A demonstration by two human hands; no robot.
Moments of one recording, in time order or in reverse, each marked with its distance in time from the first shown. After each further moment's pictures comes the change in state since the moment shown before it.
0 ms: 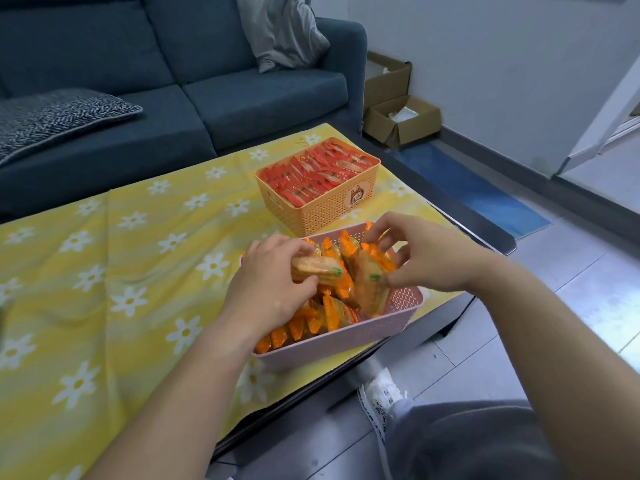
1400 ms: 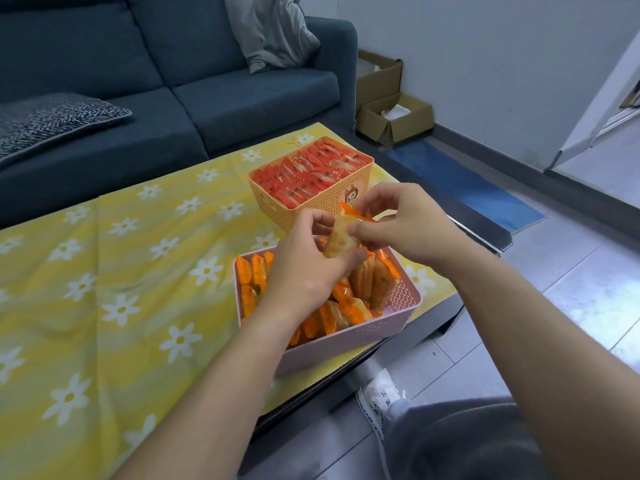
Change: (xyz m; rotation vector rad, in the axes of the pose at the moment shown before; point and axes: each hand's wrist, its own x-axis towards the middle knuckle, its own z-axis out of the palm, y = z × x) left_hand 0.018 0.050 0.013 -0.634 0.065 -0.063; right_hand 0.024 -0.015 0.000 0.337 0.286 -0.099
